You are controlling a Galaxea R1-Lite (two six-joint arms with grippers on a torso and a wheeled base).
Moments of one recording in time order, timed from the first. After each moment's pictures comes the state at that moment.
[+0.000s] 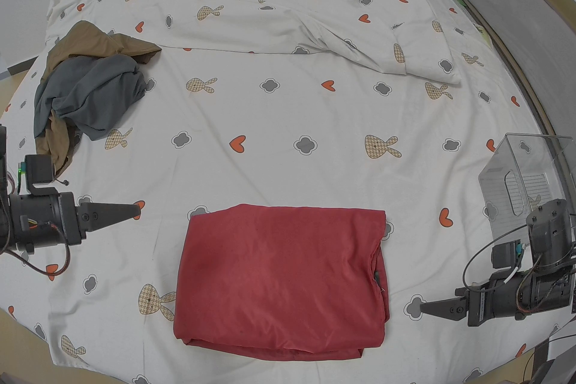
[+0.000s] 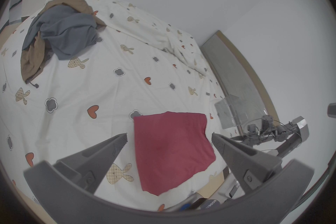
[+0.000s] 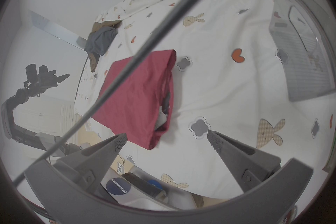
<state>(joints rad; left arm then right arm) -0.02 1.26 -0.74 -0.01 -0.58 -0.18 0.51 1.34 -0.42 -0.13 0.13 0.40</state>
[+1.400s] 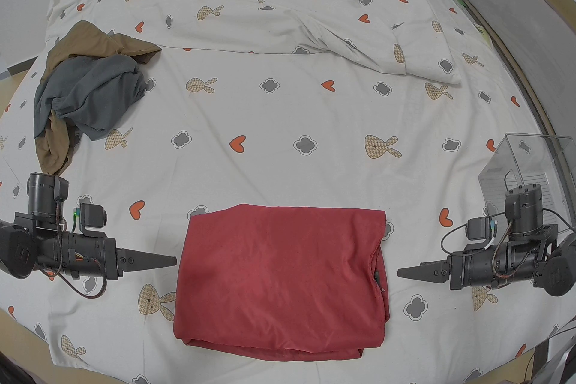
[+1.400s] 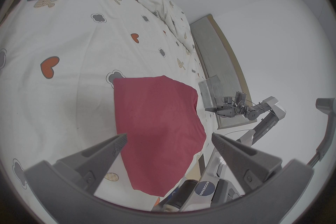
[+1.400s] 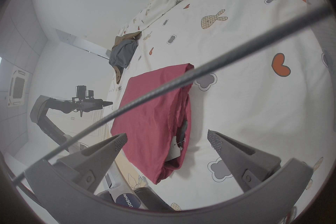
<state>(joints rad) 0.05 1.64 -0.58 -0.26 -0.97 -0.05 0.28 1.67 -0.42 -0.59 0.59 0.32</state>
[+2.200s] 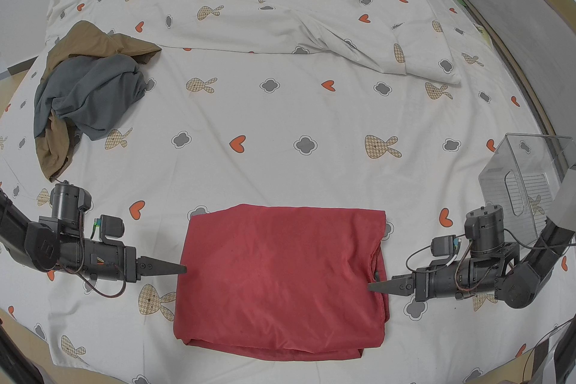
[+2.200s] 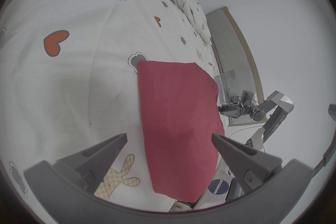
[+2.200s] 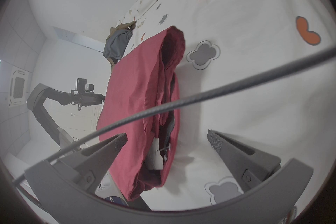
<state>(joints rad) 0.05 1.83 -0.62 -0.27 -0.89 0.01 0.34 1.97 -0.40 -0.87 0.59 0.33</state>
